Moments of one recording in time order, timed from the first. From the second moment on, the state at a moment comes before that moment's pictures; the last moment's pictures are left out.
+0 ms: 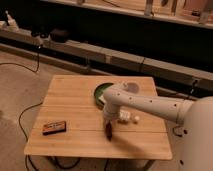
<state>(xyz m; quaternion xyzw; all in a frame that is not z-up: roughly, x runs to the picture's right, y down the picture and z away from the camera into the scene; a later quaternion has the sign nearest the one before) 0.015 0.207 0.834 -0.24 -0.34 -0.62 0.67</state>
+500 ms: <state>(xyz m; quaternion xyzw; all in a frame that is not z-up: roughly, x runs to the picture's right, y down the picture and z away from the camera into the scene) -0.038 0.183 0.838 -0.21 -0.36 -0.63 0.65</state>
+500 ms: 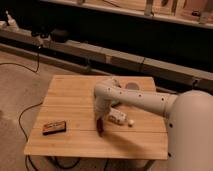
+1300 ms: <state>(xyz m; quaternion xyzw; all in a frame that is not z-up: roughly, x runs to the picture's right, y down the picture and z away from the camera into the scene) -0.125 0.179 0.833 -0.17 -0.38 -0.69 0.59</state>
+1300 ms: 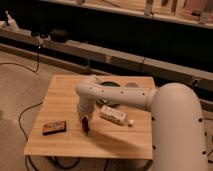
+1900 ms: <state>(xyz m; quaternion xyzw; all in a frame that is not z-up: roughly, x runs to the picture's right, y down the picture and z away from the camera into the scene) -0.148 0.165 0.852 -0.16 -0.39 -0.70 0.57</state>
